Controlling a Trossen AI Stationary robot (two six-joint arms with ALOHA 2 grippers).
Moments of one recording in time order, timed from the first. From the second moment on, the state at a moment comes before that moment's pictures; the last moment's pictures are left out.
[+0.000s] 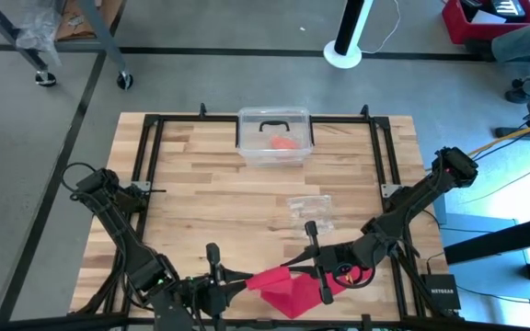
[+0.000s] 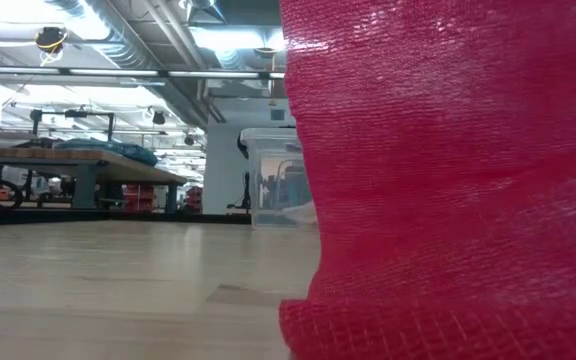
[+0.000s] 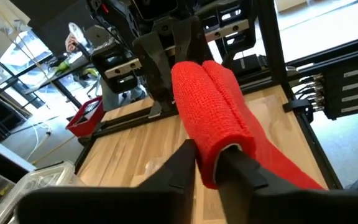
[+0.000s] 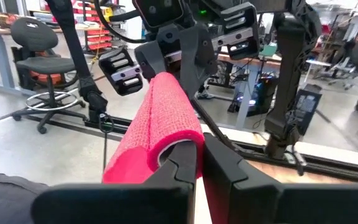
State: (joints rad) left arm -0.85 1.78 1.67 -0.38 -1.08 -0.02; right arm 0.69 1.49 1.03 0.45 0.47 -0.06
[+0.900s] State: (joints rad) left arm -0.84 1.77 1.67 -0.27 -1.29 0.17; right arm 0.89 1.41 0.96 -0.23 0.76 0.50
